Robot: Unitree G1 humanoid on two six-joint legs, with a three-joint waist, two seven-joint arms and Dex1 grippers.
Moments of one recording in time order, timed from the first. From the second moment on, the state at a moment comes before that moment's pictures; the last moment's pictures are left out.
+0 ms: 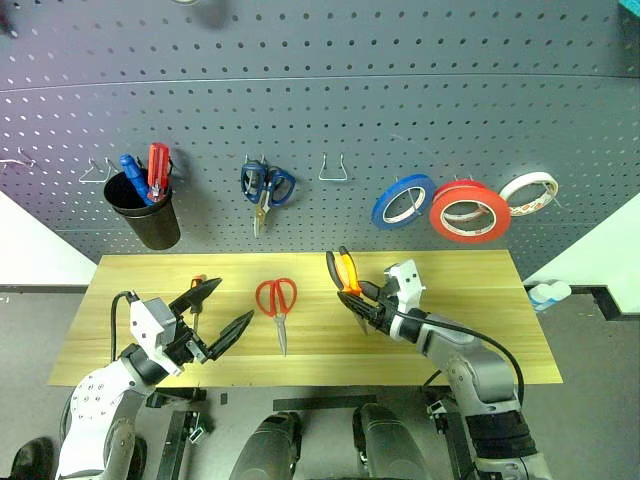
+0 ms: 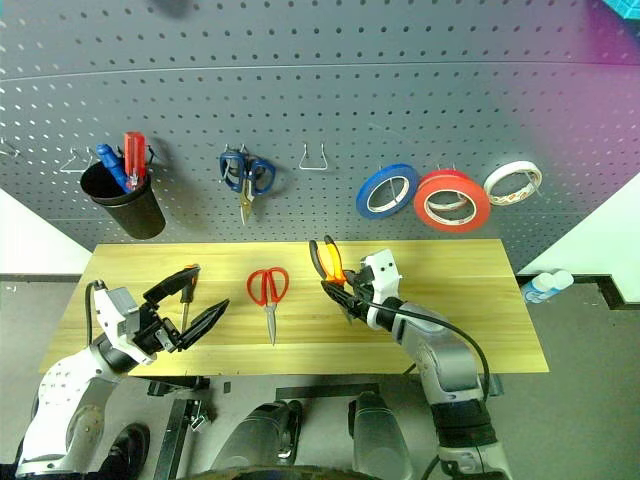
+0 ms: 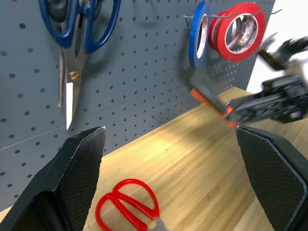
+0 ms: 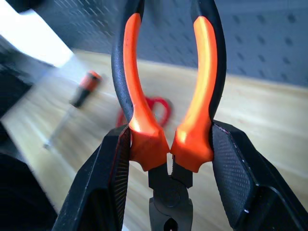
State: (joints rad) left arm 0.19 0.42 0.21 -0.15 -0.50 -0.12 -0.91; right arm -0.13 -0.17 0.02 -0.13 0.36 0.54 0.65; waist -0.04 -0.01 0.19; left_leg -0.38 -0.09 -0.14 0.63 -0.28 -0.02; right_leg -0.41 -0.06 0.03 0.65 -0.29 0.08
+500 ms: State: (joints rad) left arm 0.11 0.38 0.22 -0.14 -0.55 -0.13 -0.89; right arm -0.25 -0.11 -0.01 -0.17 0.53 0.39 0.71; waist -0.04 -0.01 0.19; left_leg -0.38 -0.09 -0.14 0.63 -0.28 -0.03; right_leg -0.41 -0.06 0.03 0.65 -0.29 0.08
